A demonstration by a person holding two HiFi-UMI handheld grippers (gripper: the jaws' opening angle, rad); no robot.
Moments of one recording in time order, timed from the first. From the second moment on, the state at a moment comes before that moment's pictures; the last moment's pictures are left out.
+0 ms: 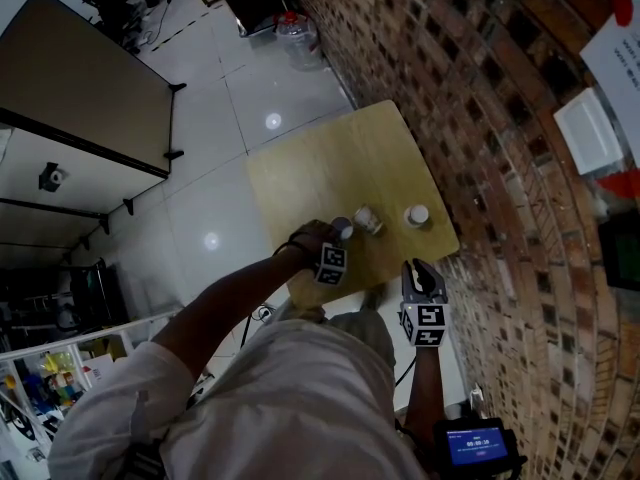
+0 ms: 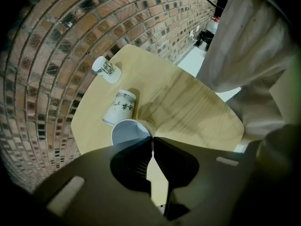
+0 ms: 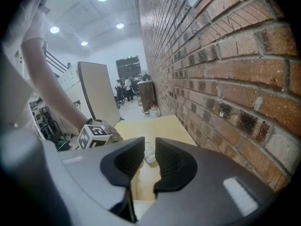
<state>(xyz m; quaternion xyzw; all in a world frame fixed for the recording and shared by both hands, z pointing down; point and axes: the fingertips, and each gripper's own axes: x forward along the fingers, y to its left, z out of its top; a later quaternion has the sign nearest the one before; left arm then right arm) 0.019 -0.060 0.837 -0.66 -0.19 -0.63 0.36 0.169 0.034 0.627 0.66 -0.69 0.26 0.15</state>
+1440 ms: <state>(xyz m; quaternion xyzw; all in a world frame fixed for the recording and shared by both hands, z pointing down) -0.033 -0.075 0.612 -0.90 0.33 -0.25 -0.16 0.197 0.019 0.530 0.59 -0.78 0.16 0.12</state>
